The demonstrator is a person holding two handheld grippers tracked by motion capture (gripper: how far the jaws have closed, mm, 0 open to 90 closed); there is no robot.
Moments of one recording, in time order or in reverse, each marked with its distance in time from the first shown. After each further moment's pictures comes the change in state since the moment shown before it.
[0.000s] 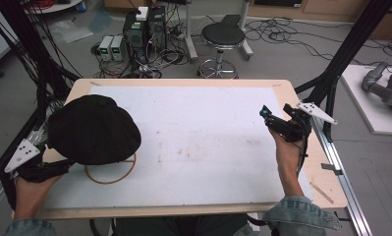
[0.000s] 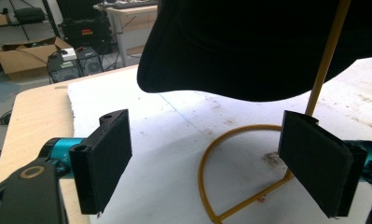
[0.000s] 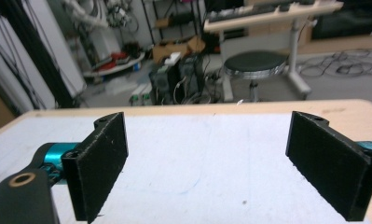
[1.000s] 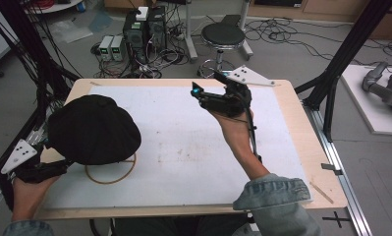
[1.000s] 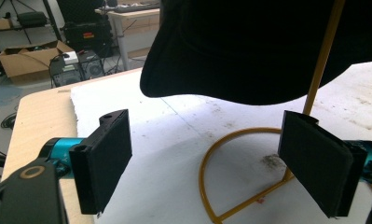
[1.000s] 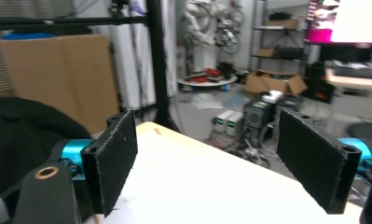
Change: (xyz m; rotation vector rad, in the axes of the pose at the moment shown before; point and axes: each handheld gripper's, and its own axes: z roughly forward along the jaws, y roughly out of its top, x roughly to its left) left arm 0.000 0.003 -0.006 -0.012 0.008 0.003; right arm 0.165 0.070 0.040 -0.040 0.400 -0.195
